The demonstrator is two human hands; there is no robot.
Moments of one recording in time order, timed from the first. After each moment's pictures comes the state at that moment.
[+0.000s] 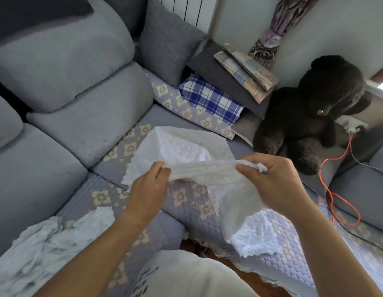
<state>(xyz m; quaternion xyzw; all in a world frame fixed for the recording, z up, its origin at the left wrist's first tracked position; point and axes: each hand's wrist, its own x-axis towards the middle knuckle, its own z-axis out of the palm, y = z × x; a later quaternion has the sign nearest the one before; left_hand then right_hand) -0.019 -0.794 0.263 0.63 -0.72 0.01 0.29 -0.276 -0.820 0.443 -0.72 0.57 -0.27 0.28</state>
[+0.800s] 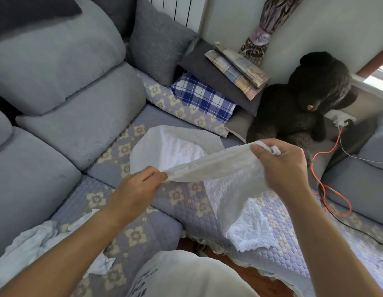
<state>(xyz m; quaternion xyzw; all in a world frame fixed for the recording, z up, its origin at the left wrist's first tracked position) 0.010 -0.784 0.276 0.48 -0.80 -0.02 0.35 -0.288 -0.829 0.442 -0.60 0.64 -0.41 0.25</state>
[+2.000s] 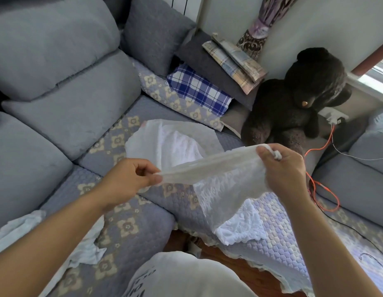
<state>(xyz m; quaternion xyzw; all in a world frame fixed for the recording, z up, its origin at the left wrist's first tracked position) 0.007 -0.781 0.309 0.56 -0.53 -0.54 0.35 -0.327 -0.826 0.414 -0.56 0.70 -0.39 0.23</state>
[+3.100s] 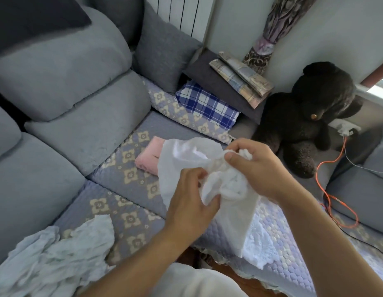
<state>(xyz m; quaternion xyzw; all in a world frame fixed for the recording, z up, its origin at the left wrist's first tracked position) -0.109 -0.773 0.325 0.56 -0.58 -0.29 0.51 -0.248 -0.840 0.467 -0.73 0.55 -0.23 0.35</state>
